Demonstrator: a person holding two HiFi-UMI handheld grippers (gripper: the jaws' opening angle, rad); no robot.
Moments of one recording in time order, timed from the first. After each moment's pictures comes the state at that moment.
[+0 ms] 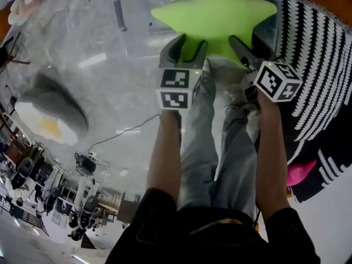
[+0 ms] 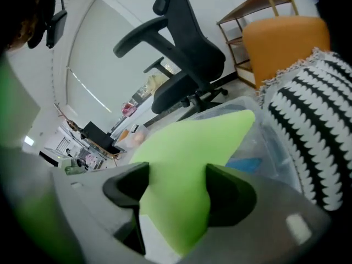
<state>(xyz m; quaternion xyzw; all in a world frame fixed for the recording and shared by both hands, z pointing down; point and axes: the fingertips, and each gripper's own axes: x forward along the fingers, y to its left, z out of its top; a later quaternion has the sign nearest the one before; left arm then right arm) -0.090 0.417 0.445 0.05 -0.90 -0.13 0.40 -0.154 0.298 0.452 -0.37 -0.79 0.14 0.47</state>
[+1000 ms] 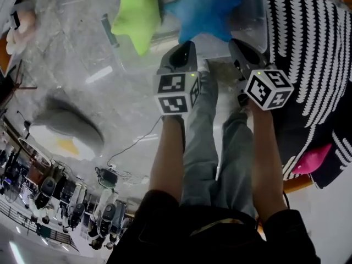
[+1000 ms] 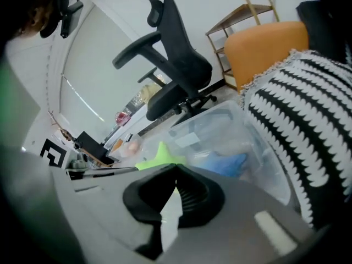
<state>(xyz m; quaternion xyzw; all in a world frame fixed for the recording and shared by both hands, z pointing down) -0.120 0.376 0.436 0.08 -0.89 -0.14 0.43 -0.150 0.260 0.435 -0.32 -0.82 0.17 0.45</state>
